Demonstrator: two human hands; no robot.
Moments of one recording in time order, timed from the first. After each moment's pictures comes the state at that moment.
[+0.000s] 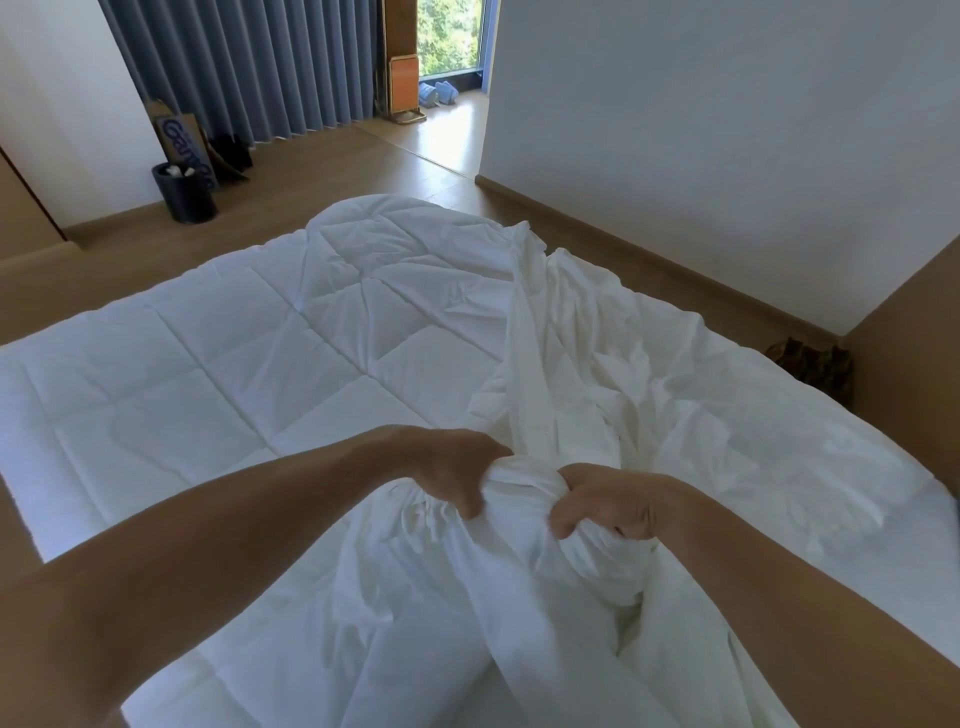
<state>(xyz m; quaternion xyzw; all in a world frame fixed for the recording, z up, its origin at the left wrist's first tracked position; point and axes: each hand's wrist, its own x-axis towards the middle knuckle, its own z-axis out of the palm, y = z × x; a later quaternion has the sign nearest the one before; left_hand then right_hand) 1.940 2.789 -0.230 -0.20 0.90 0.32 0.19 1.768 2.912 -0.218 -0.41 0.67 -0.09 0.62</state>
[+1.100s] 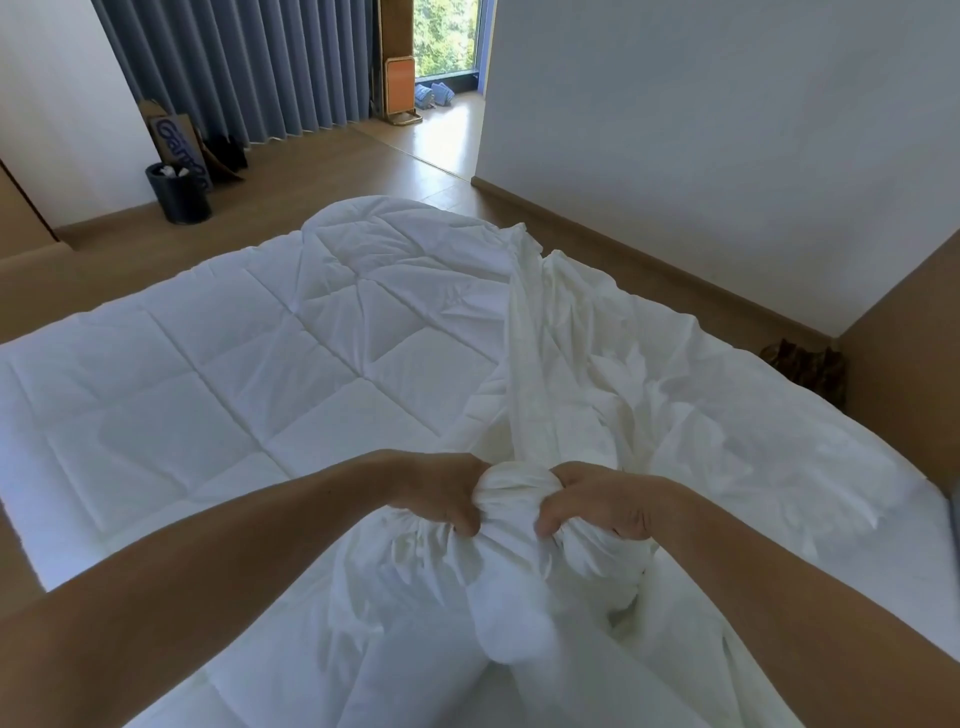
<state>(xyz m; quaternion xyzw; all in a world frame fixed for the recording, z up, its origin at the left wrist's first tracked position) 1.954 2.797 -0.246 -0.25 0.81 0.50 0.19 1.770 2.909 -0.221 -0.42 0.66 -0.13 0.61</state>
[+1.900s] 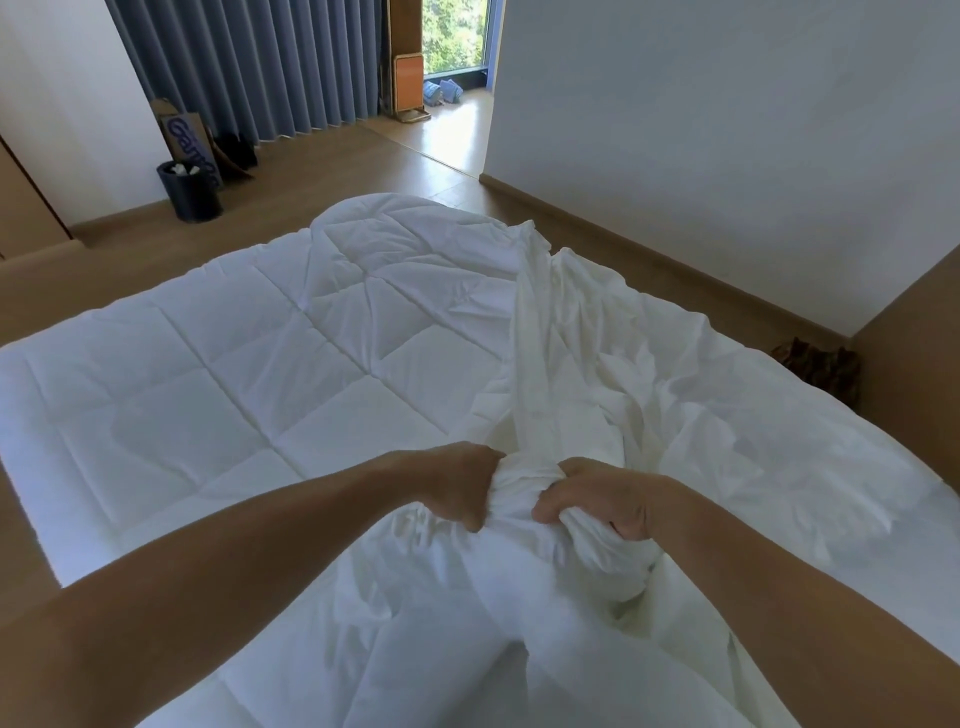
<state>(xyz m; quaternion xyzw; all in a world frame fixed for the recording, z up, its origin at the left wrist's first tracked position) 1.944 2.801 -0.244 -0.28 0.89 0.33 0.16 1.775 2.903 -0.223 -0.37 0.66 -0.17 0.63</state>
